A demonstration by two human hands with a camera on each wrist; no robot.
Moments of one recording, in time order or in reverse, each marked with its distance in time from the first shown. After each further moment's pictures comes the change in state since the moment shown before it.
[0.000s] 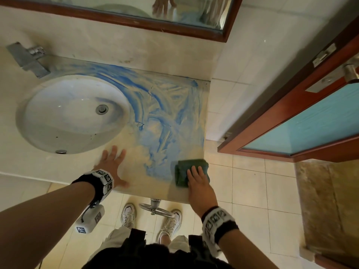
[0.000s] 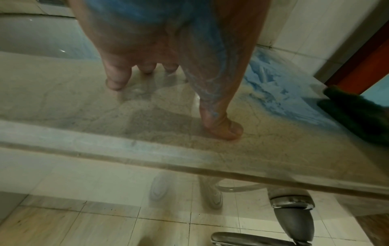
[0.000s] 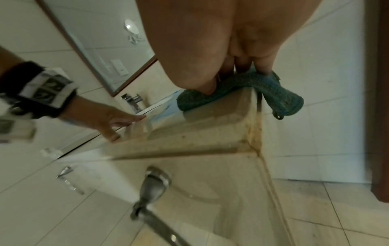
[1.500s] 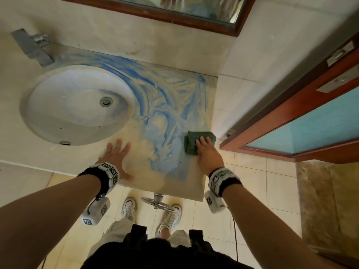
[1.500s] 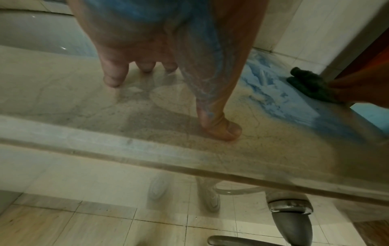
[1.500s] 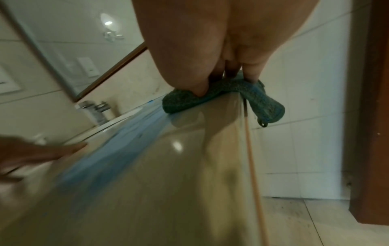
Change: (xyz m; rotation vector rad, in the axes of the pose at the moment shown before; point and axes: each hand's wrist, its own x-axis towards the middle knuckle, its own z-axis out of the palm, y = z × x) left_hand -0.004 0.001 -0.003 -0.032 -0.009 -0.007; right_hand 0.092 0.013 -0.047 -0.108 -0.020 0.009
